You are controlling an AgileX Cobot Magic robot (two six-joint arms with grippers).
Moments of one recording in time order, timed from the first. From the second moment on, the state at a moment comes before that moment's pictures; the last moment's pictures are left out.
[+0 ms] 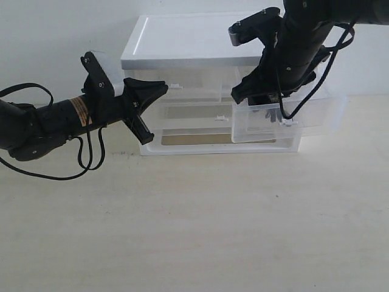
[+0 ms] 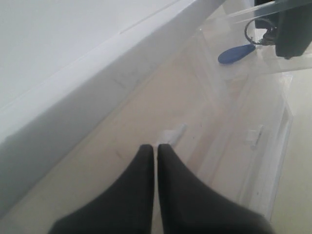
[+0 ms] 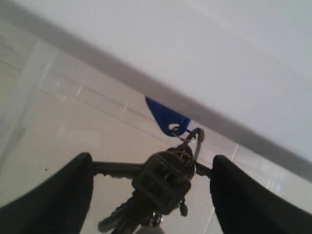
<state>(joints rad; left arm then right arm) -0.21 2.11 -1.14 0.84 -1.03 0.00 0.42 1.90 -1.60 -0.20 0.83 0.00</state>
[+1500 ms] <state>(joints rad) -0.21 2.11 -1.14 0.84 -1.03 0.00 0.42 1.68 -1.60 -0.21 0.77 -0.07</state>
